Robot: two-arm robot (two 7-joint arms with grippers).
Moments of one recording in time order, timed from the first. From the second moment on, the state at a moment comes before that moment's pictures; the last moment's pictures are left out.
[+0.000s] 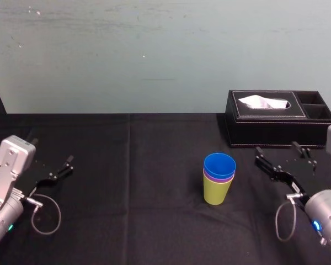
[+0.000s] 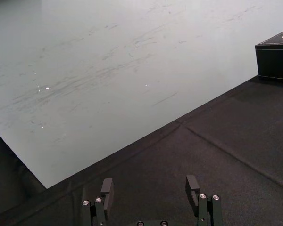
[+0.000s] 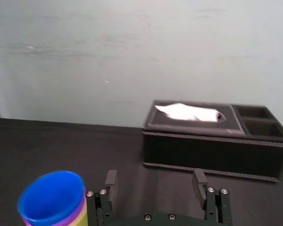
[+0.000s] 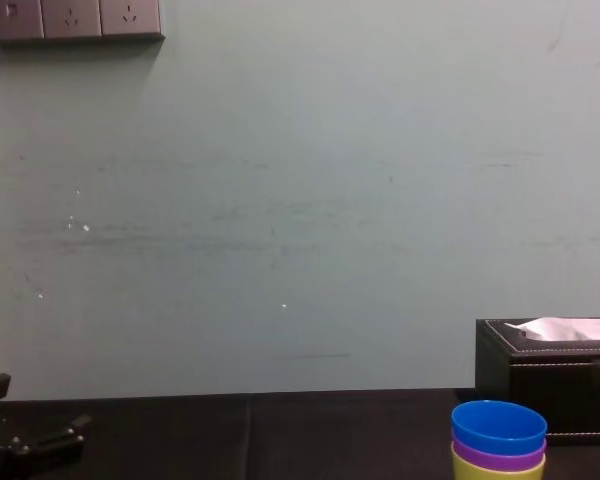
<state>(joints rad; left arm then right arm) -0.20 0.60 0.45 -1.41 -0.25 -0.12 0.03 0.00 0.33 -0.13 -1.66 0.29 0.12 0.03</state>
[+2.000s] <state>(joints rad) -0.20 0.60 0.45 -1.41 -0.25 -0.12 0.03 -0.03 0.29 -0.10 -1.63 0.25 0.13 -0.03</state>
